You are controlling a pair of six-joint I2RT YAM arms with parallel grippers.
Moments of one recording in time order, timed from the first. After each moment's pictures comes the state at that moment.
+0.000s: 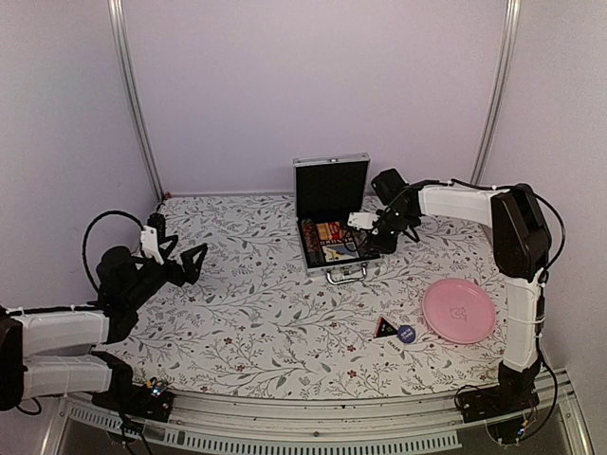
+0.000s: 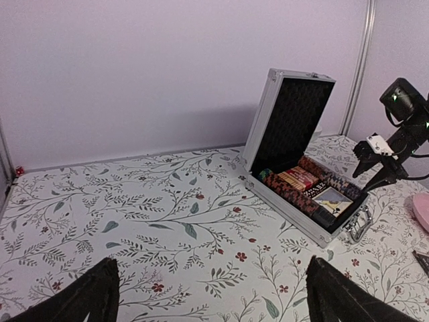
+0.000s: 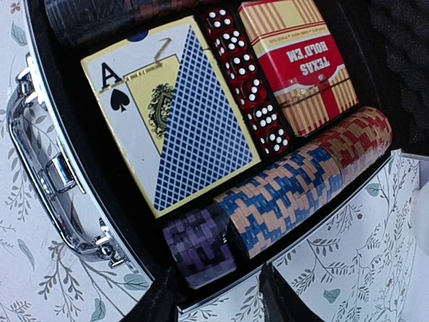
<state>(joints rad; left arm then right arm) -0.31 1.01 0.20 0.77 0.12 -0.10 0.51 2.10 1.63 -0.62 -0.06 -0.85</state>
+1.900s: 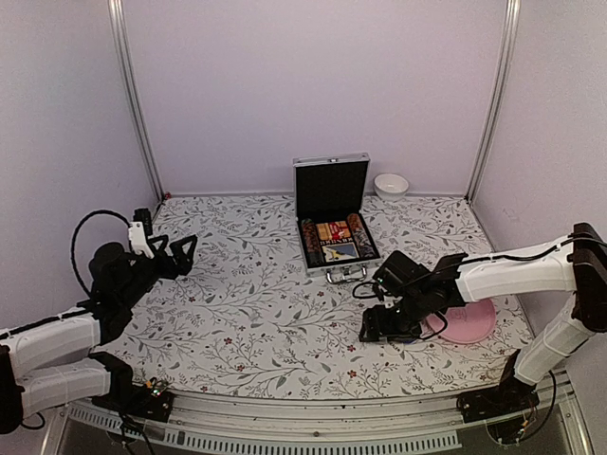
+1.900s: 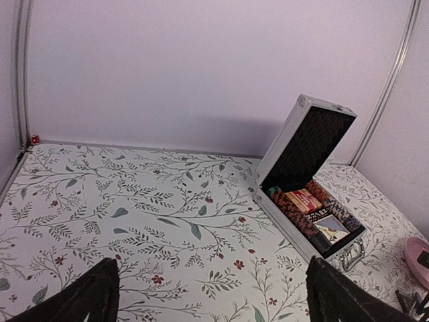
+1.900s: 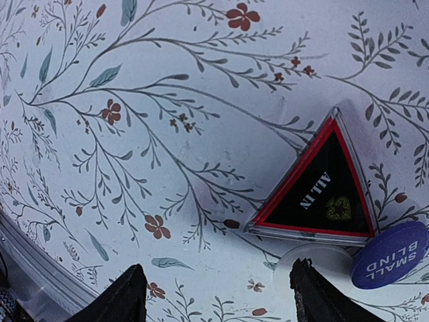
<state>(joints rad) -0.31 0.87 0.24 0.57 0.01 -0.27 0.94 1.54 0.85 -0.51 -0.11 0.81</state>
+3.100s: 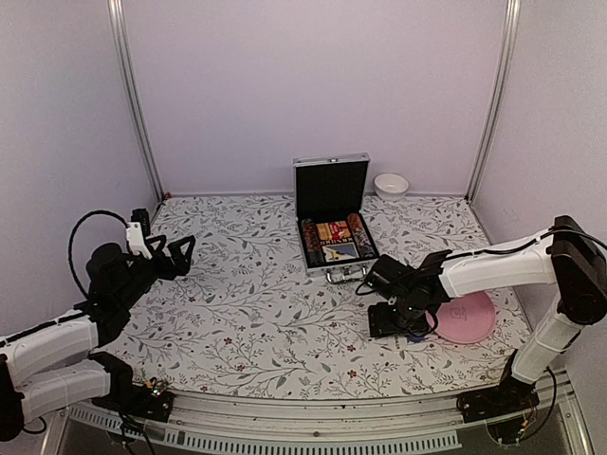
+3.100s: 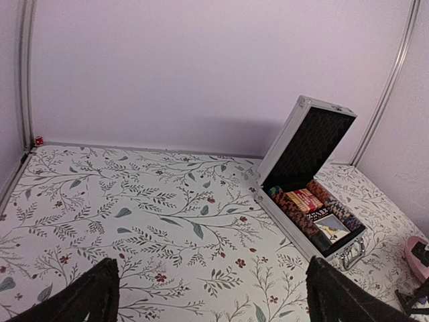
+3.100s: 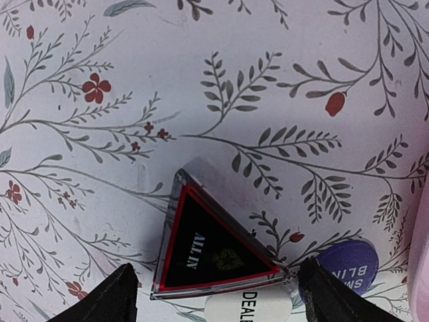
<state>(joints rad) -0.31 0.82 0.24 0.52 0.01 -0.27 0.94 1.64 0.91 -0.63 0.16 0.87</state>
